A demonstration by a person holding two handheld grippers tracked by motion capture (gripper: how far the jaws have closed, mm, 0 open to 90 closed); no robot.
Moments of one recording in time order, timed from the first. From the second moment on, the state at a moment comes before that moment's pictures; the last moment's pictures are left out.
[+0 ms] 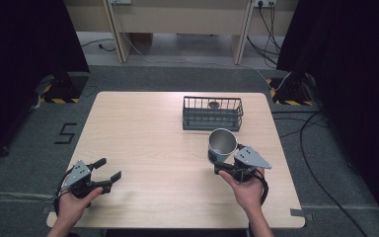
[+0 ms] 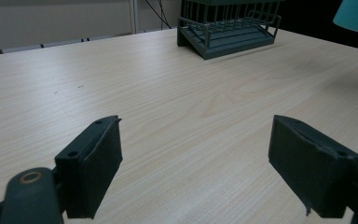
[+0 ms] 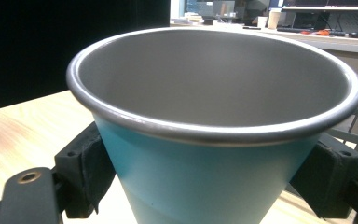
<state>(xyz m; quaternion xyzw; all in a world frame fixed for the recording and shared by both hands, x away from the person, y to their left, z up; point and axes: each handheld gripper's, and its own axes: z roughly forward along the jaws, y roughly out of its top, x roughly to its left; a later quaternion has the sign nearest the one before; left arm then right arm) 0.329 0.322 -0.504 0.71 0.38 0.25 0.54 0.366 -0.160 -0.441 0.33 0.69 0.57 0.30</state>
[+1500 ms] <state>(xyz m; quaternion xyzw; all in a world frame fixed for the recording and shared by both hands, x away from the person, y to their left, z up) 0.329 0.323 -0.504 0.71 0.38 0.25 0.54 0.403 -0.155 -0.417 0.35 0.67 0.57 0.32</state>
